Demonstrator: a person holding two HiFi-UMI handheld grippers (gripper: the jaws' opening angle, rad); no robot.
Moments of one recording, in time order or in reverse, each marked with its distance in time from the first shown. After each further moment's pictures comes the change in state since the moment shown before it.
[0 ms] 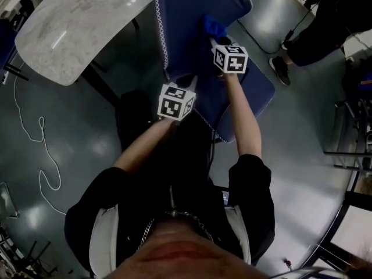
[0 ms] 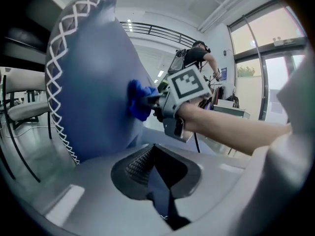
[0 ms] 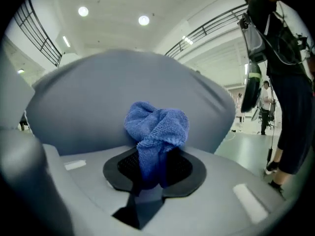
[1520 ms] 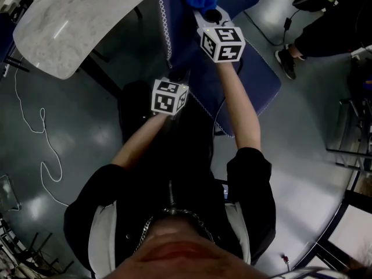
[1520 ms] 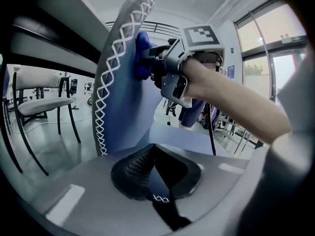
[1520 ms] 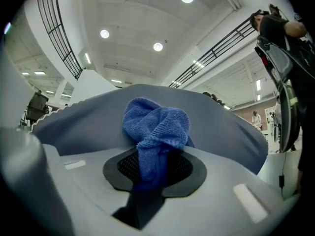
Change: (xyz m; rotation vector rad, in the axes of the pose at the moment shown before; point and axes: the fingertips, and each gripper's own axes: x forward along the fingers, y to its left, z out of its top) left arm -0.018 0.035 -0.021 -0.025 0.020 0.075; right arm -0.009 0.092 0.109 -0.085 -0.302 0.127
